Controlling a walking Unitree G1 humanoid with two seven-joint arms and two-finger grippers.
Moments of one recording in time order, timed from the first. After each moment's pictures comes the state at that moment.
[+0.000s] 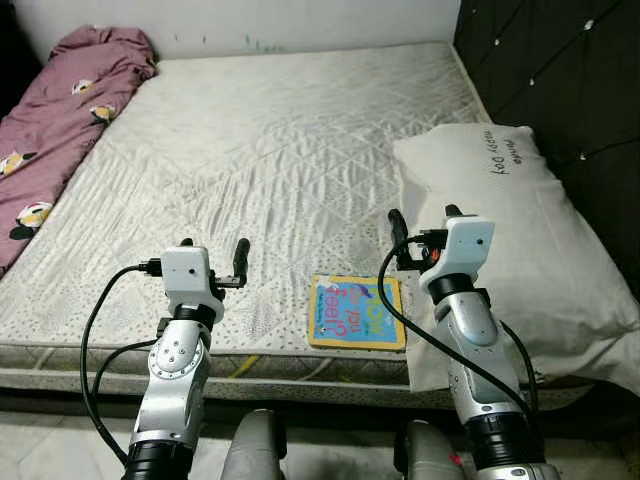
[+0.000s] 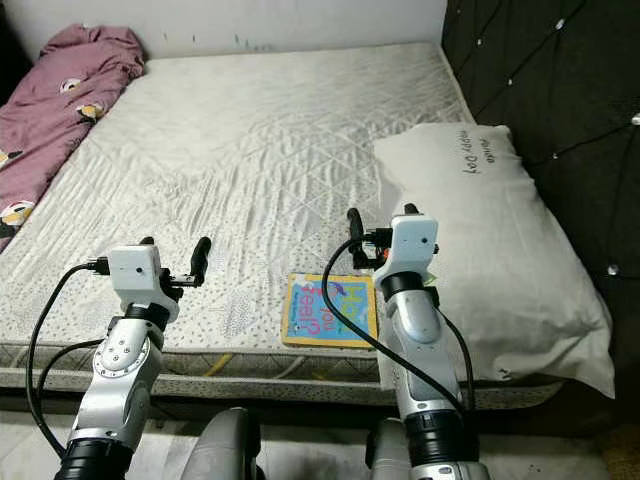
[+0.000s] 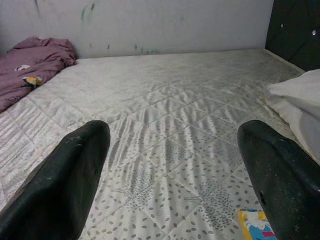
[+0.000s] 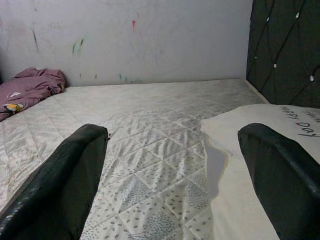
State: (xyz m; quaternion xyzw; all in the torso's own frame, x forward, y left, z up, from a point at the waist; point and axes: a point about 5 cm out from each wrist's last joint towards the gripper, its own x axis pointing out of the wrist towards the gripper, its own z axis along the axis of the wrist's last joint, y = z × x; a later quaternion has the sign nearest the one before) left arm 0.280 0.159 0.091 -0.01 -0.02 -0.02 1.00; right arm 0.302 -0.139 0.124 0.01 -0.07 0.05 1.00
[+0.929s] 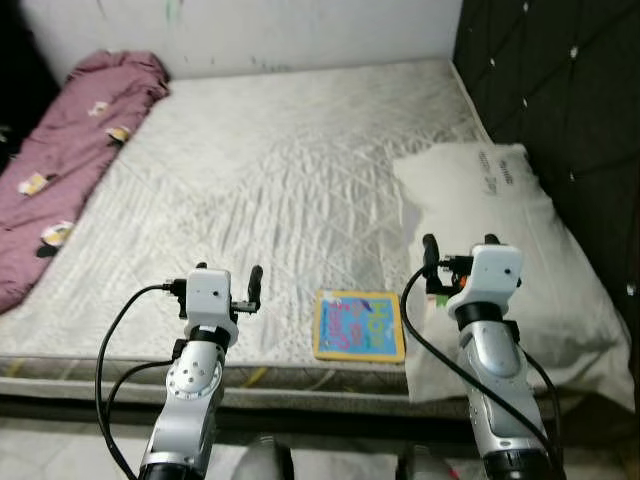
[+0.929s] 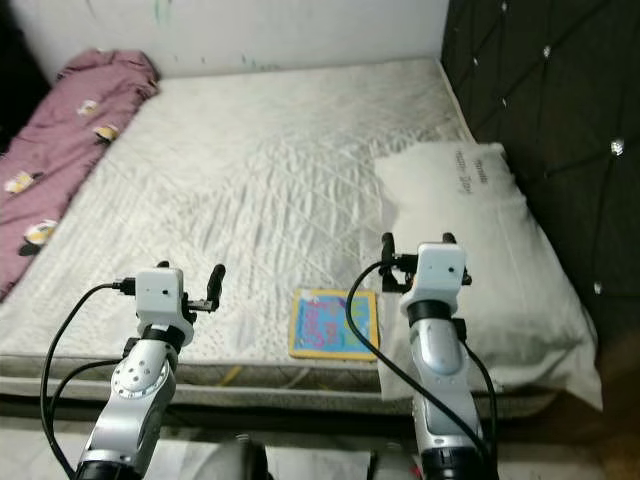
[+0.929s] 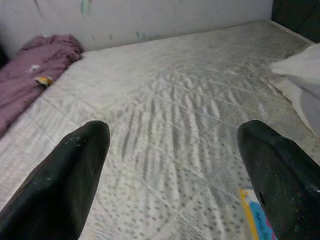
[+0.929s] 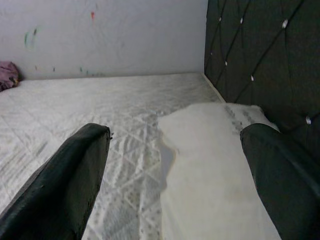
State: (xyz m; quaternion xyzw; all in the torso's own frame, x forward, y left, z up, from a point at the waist) left arm 0.263 0.142 0.068 0.04 0.03 -0.02 1.00; right arm 0.277 -0.169 0.108 -0.03 -0.05 -0.04 1.00
